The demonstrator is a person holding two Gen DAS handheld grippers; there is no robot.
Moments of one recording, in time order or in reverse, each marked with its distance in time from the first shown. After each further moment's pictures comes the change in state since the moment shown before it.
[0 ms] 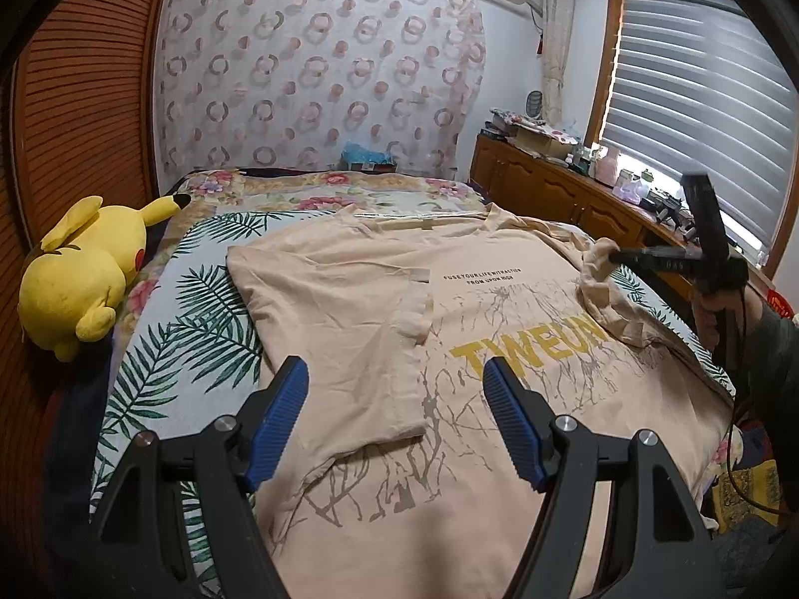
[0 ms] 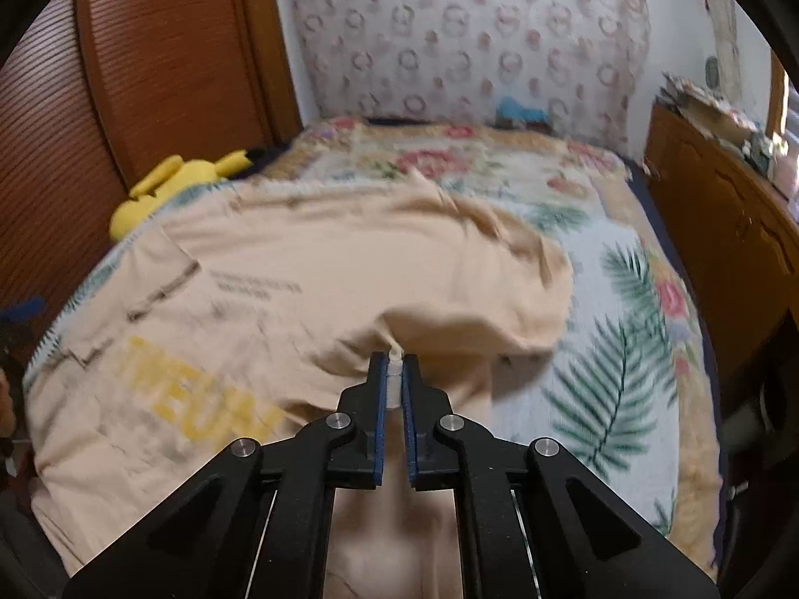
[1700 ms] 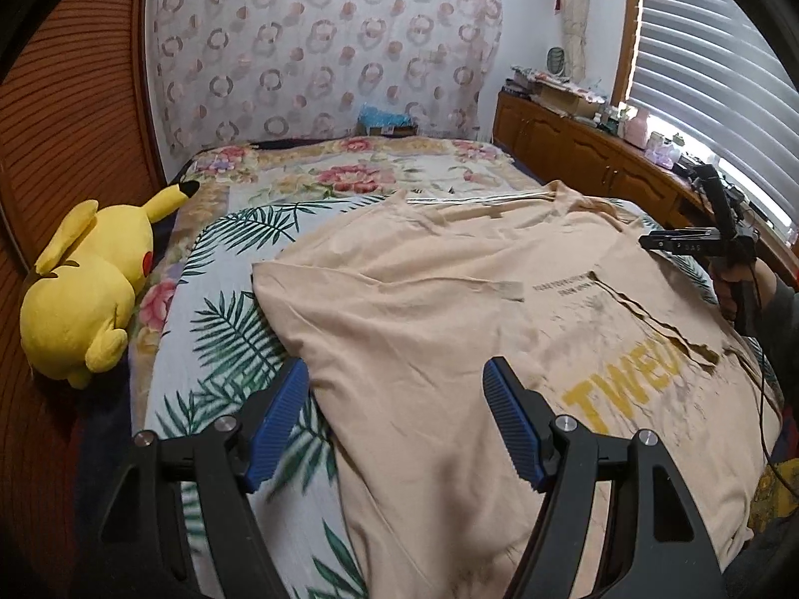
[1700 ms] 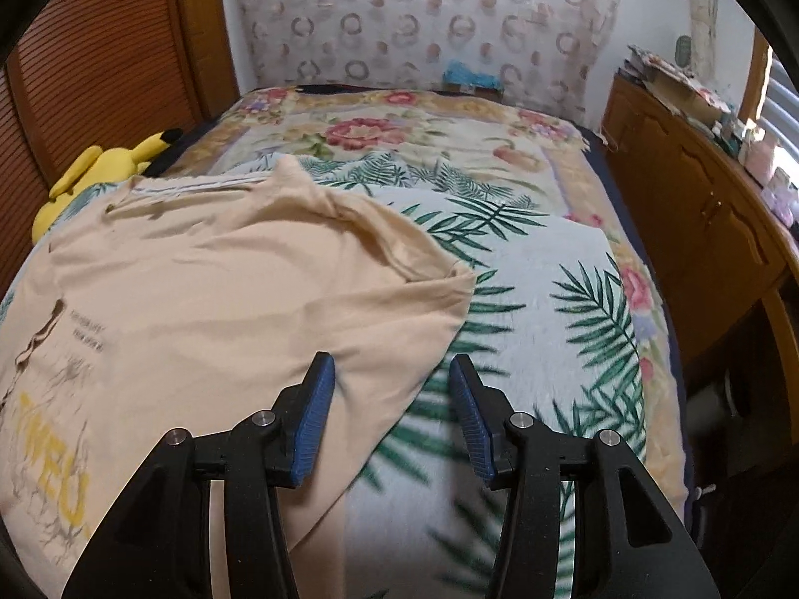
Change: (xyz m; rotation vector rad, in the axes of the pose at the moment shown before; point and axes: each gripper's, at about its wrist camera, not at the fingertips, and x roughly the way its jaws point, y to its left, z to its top) left arm 0.077 0.056 0.054 0.042 0.140 0.064; right arm 0.082 -0.071 0.033 0.053 0.122 -0.151
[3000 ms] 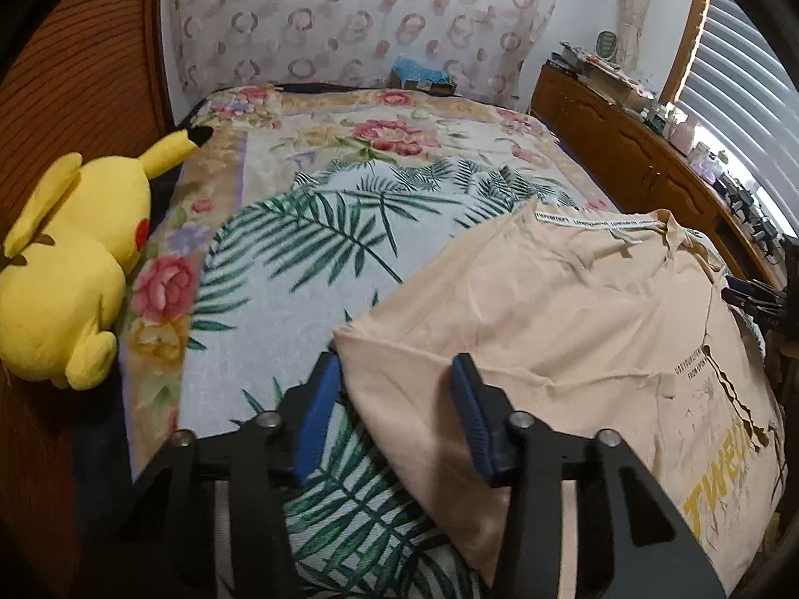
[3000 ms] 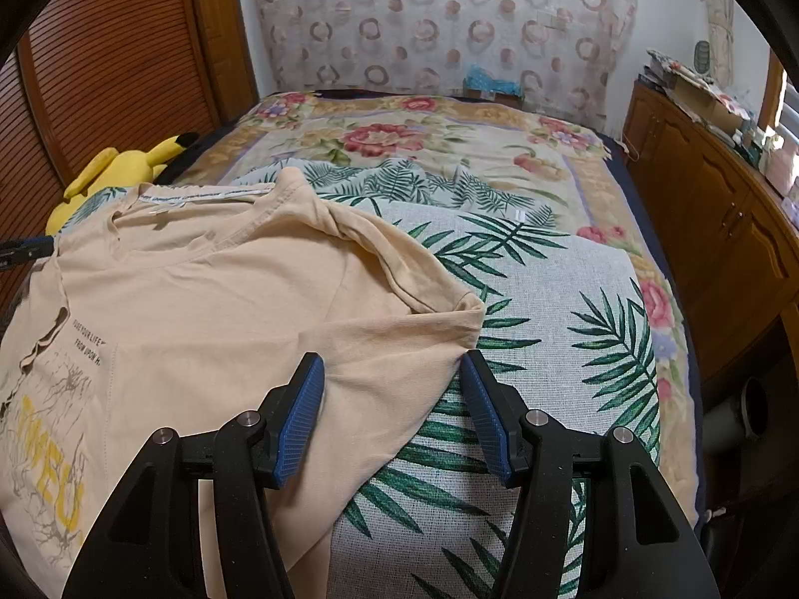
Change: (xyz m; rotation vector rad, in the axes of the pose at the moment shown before) left arm 0.097 0.090 0.055 -0.108 0.150 -0.011; right arm 0.011 -0.005 0.009 -0.024 -0.018 0.051
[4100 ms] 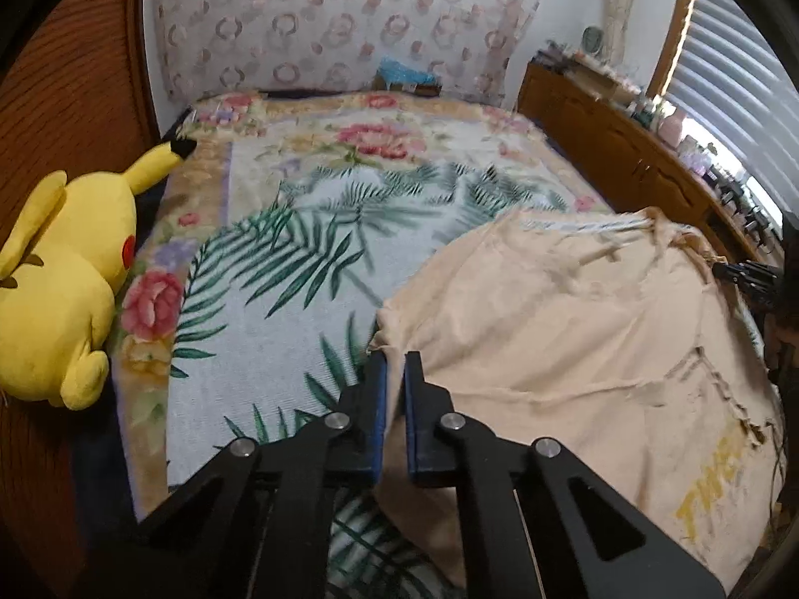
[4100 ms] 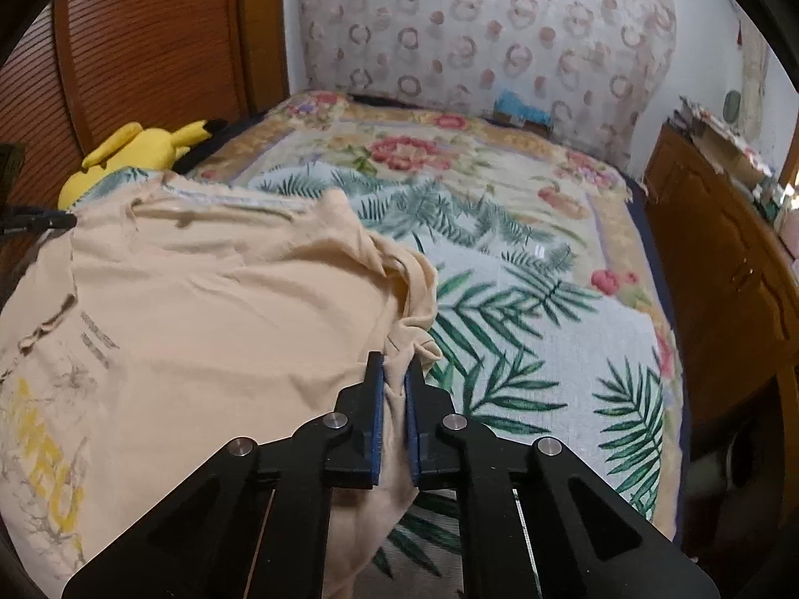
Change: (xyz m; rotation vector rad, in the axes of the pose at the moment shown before) left arm -0.008 -0.012 0.012 0.040 -0.028 -0.024; right arm 0.000 0.029 0.019 -0.131 -0.049 0.011
